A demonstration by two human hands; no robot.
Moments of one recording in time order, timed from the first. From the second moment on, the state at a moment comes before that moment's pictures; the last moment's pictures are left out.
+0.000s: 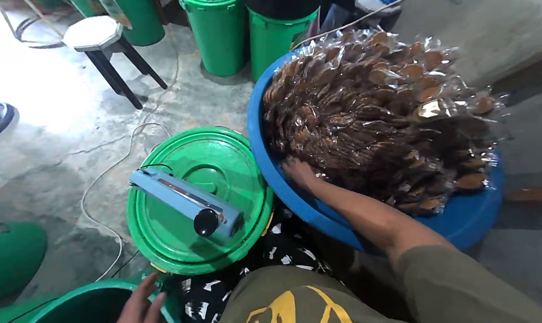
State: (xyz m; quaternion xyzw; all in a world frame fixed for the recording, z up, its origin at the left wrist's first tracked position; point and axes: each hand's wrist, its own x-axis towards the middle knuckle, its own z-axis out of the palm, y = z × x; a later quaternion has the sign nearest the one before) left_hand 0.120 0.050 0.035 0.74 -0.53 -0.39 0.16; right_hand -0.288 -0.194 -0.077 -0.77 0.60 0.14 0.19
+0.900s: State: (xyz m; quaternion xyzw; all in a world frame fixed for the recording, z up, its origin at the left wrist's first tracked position) left_hand 0.046 -0.045 -0.037 0.66 -0.25 -0.47 0.53; right_hand -0.108 -0.151 0.063 -0.79 0.39 -0.12 0.46
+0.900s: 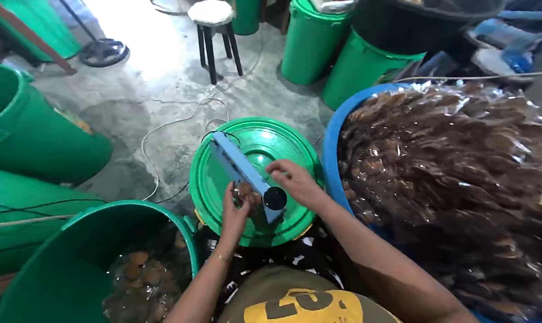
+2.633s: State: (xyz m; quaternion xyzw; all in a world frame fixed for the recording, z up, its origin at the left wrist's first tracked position) left_hand 0.083 0.023 0.022 0.61 -0.59 -0.50 0.16; right_hand -0.282 -0.213 -0.049 -0.70 0.67 0.09 0.23
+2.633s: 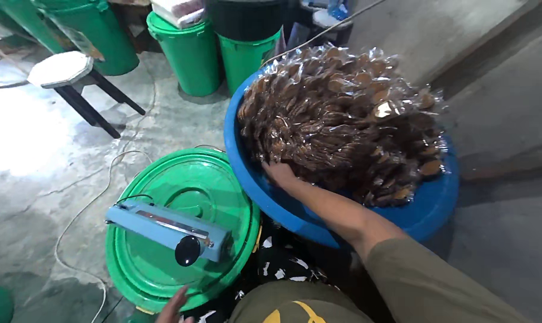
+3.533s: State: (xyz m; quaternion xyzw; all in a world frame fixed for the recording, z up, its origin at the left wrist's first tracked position) left_hand 0.029 -0.048 -0.051 0.68 -0.30 -0.44 0.51; right_hand -0.087 -0.150 -0.017 -0.83 0.45 -0.04 0.33
